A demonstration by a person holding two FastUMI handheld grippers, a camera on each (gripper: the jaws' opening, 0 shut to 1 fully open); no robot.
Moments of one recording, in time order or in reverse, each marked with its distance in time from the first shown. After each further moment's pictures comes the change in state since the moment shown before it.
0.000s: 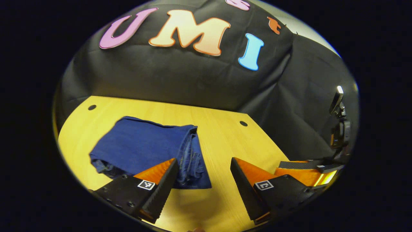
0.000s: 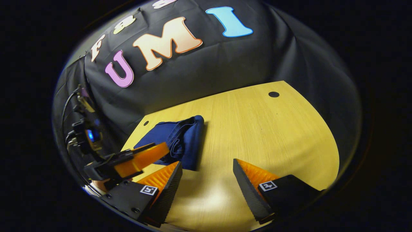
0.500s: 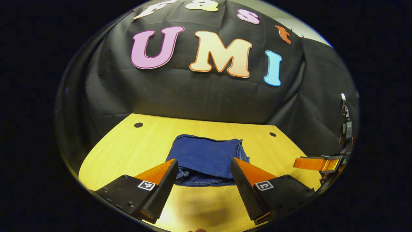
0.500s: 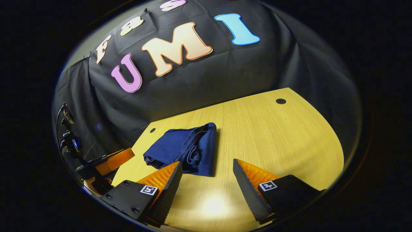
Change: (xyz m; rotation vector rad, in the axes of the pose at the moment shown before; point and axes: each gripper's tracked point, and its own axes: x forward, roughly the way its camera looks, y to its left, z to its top) left arm -0.069 0.094 0.030 0.045 -0.095 0.190; right arm -0.005 0.037 0.008 0.006 -0.092 -0.003
